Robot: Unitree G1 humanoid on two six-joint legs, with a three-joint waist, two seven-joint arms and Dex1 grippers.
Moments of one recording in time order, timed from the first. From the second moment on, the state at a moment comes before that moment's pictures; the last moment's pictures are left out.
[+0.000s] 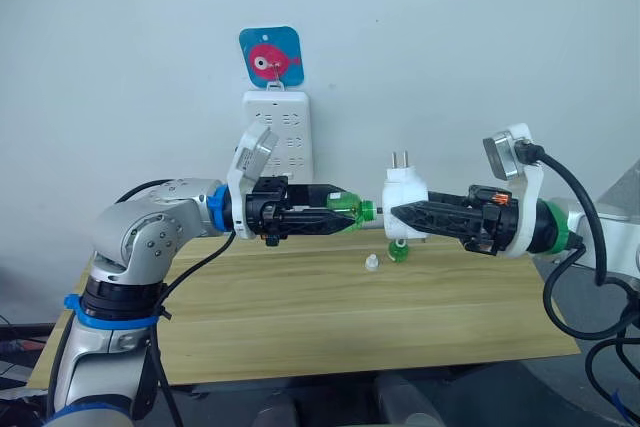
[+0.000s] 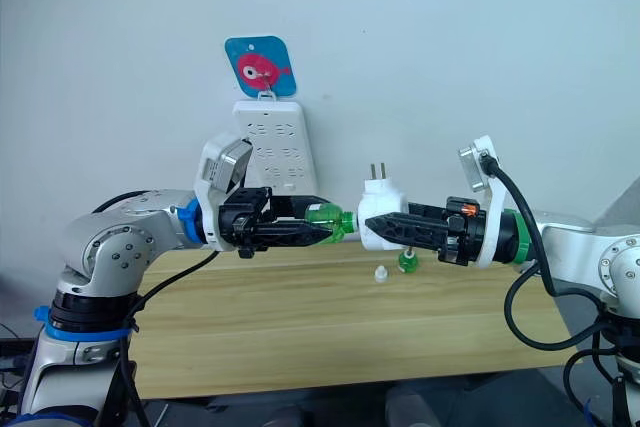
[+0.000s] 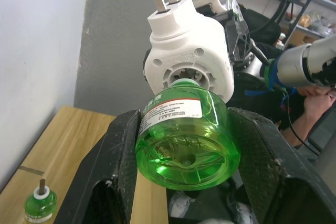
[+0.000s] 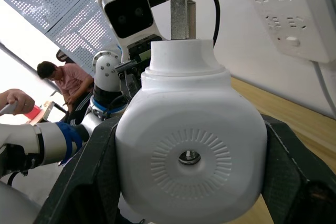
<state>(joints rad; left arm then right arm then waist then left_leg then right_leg) -0.58 0.63 0.01 -0.23 -0.90 0.93 -1.15 -0.45 -0.88 -0.08 -0.38 1.81 1.07 0.26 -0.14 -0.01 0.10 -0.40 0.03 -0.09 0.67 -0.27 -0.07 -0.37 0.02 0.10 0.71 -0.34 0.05</state>
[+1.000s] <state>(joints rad) -0.58 0.58 0.02 -0.23 -0.89 0.91 -1.10 -0.45 -0.87 -0.10 -0.34 1.82 1.07 0.25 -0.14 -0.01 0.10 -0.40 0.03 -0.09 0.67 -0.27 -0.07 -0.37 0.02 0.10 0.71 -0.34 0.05</state>
